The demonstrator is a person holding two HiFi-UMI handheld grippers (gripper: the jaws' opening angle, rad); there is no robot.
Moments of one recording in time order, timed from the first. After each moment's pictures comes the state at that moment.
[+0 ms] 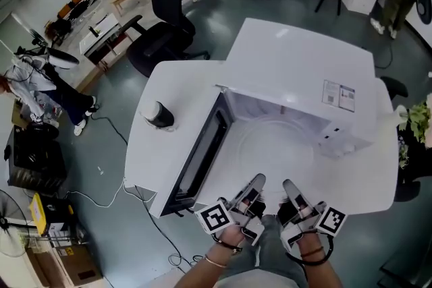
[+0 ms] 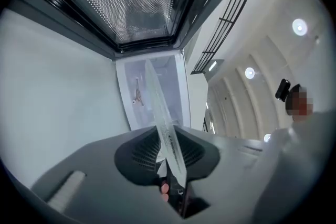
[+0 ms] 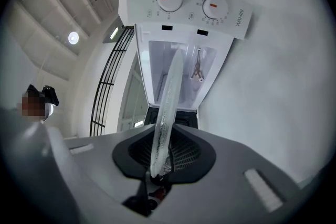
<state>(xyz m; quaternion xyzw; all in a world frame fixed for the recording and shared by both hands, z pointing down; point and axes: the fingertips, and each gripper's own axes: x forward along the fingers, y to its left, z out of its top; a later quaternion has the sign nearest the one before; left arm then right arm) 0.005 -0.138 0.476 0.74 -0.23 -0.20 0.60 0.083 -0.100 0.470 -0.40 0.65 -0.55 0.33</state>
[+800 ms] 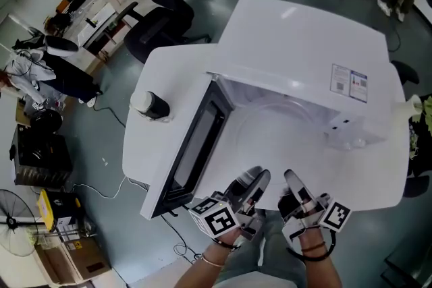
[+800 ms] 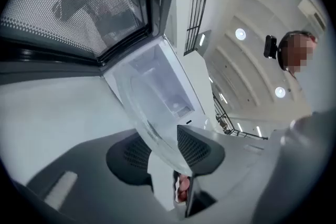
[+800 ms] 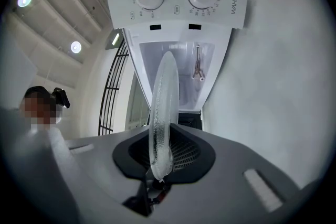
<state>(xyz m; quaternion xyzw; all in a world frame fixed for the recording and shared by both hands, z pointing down) 0.012 -0.148 0.491 0.83 -0.27 -0.08 0.48 0.085 -0.123 0.484 -0.36 0.65 -0.56 0.37</state>
